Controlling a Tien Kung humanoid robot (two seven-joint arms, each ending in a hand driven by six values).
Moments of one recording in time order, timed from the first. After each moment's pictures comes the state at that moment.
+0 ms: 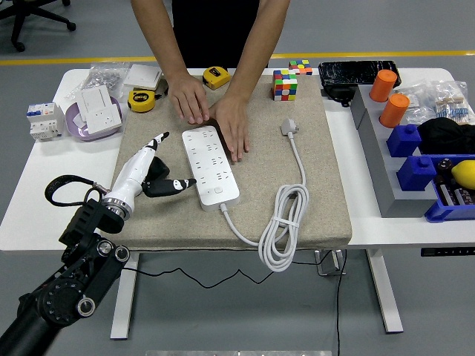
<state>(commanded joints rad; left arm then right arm) -0.28 0.00 -1.22 -1.09 2.01 0.20 0.08 0.05 -0.08 1.44 0.18 -1.46 -0.04 -0.02</state>
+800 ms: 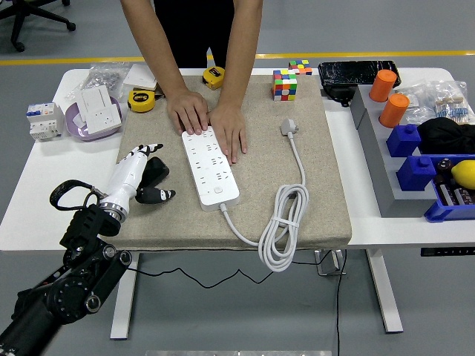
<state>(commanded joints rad) -0.33 0.00 -1.22 -0.93 2.12 0.34 0.05 0.05 -0.08 1.44 0.18 -1.46 -0.03 -0.02</state>
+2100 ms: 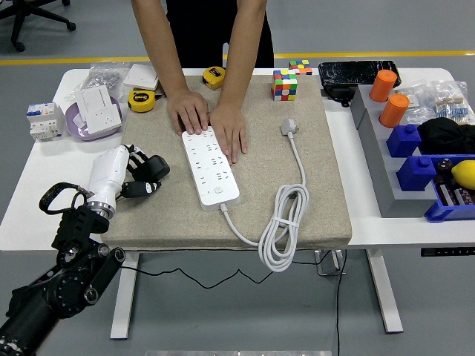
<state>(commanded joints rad) -0.36 0.00 -1.24 -0.83 2.15 0.48 -0.02 0.05 -0.09 1.44 0.18 -1.47 -0.03 -0.01</state>
